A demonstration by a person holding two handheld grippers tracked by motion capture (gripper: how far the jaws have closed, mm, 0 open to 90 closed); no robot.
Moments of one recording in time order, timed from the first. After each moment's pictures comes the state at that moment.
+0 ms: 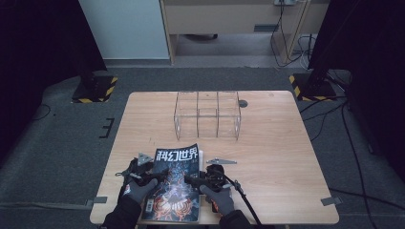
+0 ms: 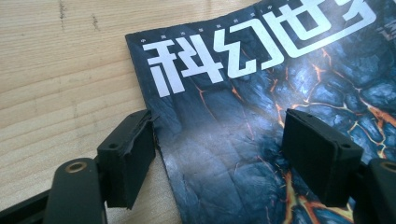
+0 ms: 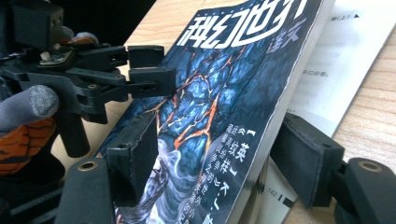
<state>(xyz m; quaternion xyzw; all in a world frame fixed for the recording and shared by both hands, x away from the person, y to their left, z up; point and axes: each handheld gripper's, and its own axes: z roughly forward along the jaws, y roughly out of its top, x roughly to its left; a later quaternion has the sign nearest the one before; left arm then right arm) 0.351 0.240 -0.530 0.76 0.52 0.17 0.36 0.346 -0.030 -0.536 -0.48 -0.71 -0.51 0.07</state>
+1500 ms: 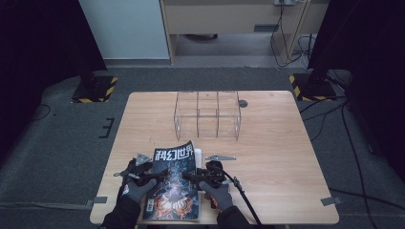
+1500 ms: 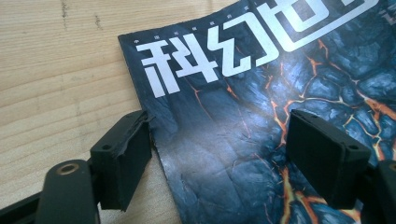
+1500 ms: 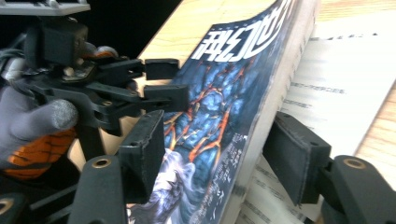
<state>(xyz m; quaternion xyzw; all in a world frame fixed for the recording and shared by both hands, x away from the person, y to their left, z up) 0.350 0.244 -0.531 0.75 0.52 0.16 0.37 0.357 -0.025 -0.533 -0.46 -0.72 -0.52 0.09</state>
